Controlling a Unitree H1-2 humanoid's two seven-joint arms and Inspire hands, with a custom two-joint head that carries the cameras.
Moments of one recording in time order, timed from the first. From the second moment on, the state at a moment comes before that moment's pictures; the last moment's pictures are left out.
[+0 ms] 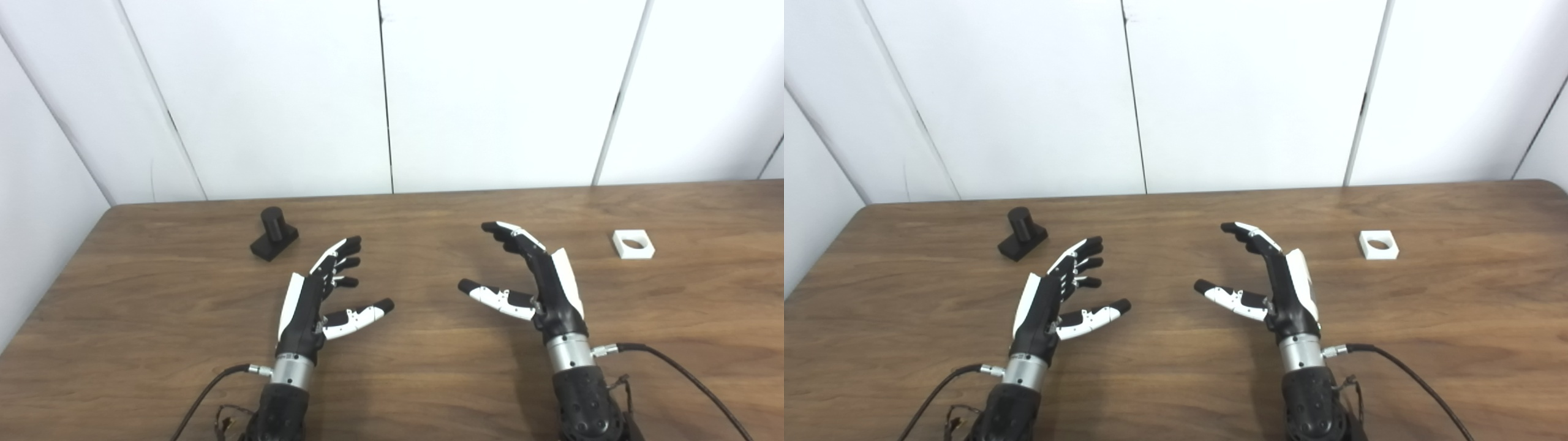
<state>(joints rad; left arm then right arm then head) -0.16 0.05 -0.07 0.09 0.24 -0.13 0.07 -0.23 -0.02 0.14 0.10 -0.40 -0.13 -0.20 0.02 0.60</state>
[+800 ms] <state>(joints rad) -0.16 0.05 -0.07 0.09 0.24 -0.13 0.06 -0.23 -0.02 0.14 0.10 -0.40 -0.11 -0.20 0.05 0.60</state>
